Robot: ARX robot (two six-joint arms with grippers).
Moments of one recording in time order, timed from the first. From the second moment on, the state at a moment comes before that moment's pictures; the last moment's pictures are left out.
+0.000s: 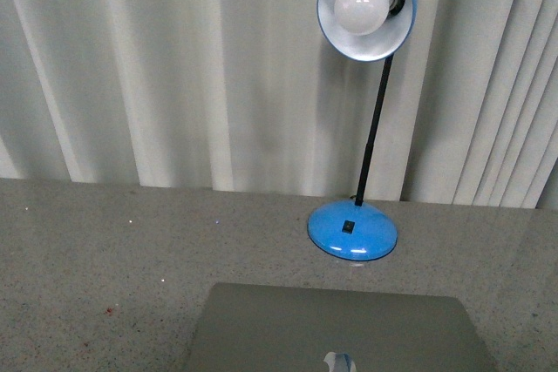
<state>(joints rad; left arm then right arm) 0.00 0.27 0.03 0.27 0.00 0.00 0.00 0.25 0.01 0.25 0.00 -0.01</state>
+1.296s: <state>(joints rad) 0.00 0.00 0.03 0.00 0.00 0.00 0.00 0.00 0.01 0.00 0.00 -0.01</state>
